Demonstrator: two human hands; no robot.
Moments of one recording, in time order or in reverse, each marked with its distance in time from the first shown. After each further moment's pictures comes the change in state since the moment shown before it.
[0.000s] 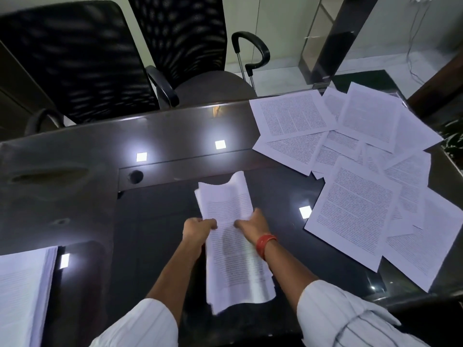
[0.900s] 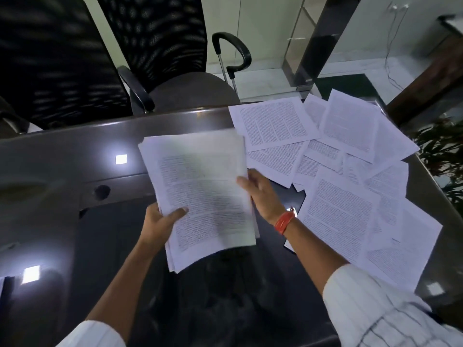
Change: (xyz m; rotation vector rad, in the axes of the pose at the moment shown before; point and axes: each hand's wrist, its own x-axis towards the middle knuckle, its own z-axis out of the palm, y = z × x) left_hand 0.000 0.063 -0.019 -0.186 -0.174 0.624; right_hand 0.045 -0.070 -0.104 0.218 -0.111 -0.559
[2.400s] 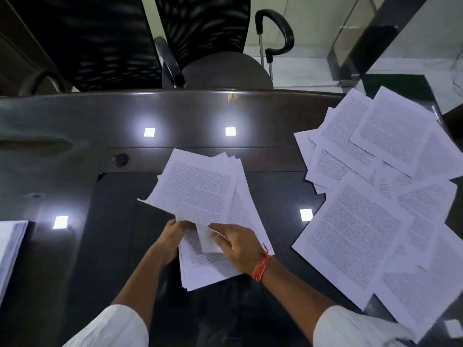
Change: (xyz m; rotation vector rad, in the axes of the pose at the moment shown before) left_hand -0.029 -0.075 0.018 -0.076 0.152 -0.580; right_hand -0.078 0.067 0.053 -0.514 -0.381 -0.343
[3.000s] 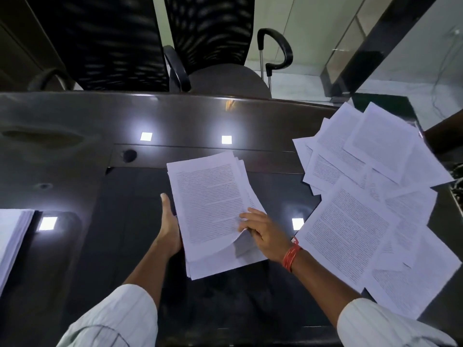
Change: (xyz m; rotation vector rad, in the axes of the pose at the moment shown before) left_hand -0.009 0.004 -0.008 -0.478 -0.114 -0.081; right_hand -0.019 0.046 -0.037 -0.115 -0.097 0.056
